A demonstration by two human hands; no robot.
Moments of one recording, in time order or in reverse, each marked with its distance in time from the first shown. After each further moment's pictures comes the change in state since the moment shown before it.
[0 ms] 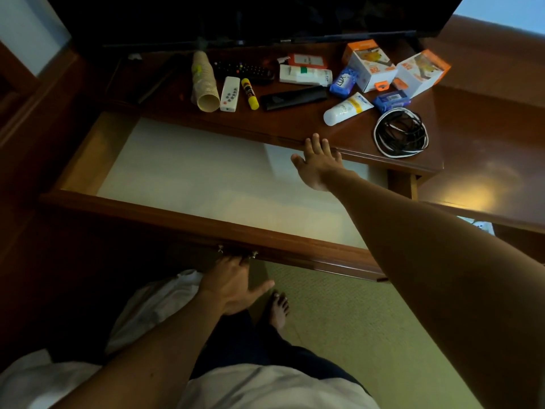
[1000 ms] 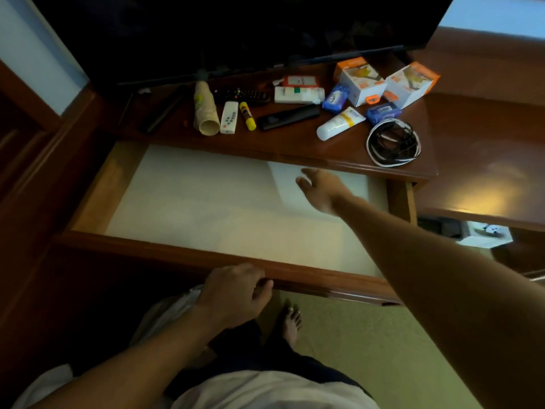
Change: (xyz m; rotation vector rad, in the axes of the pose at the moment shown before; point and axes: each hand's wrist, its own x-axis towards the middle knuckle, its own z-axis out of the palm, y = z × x) left_hand -0.036 0.015 -0.035 -0.121 0.493 0.211; right_hand -0.038 0.022 -0.006 0.260 0.091 -0.105
